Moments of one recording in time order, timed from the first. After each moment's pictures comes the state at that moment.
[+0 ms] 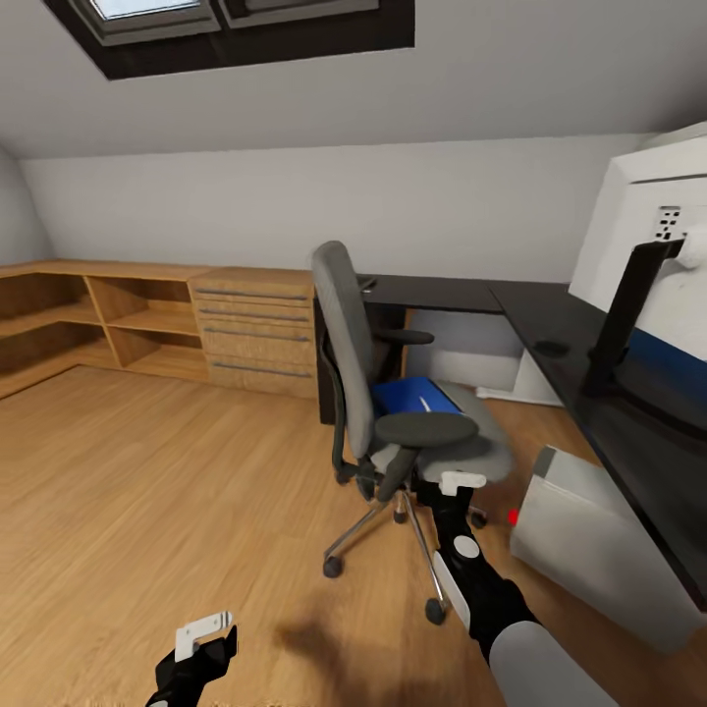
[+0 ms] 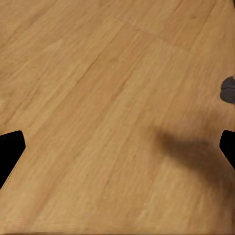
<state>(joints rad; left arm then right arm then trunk) -0.13 -0.01 0.04 -0.91 0.20 0.07 0.15 -0.62 0.13 0.04 -0.64 0.00 -0.27 -0.20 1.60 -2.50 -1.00</state>
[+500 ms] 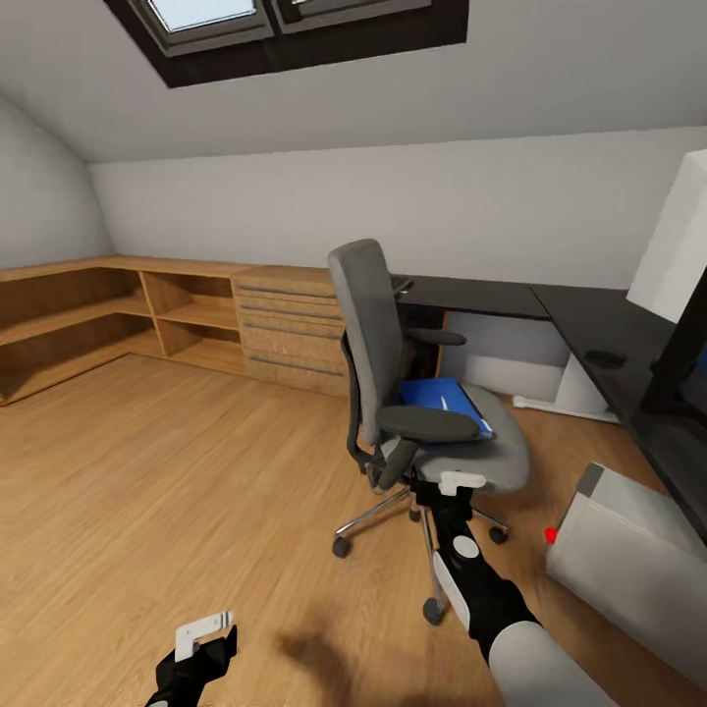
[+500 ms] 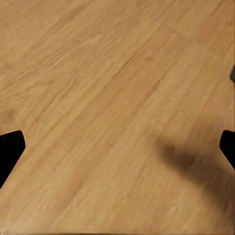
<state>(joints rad) -0.13 -0.01 0.04 -0.91 0.20 0.07 0.15 -0.62 0.13 0.05 -0.64 0.01 -0.27 -0.20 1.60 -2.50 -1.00</state>
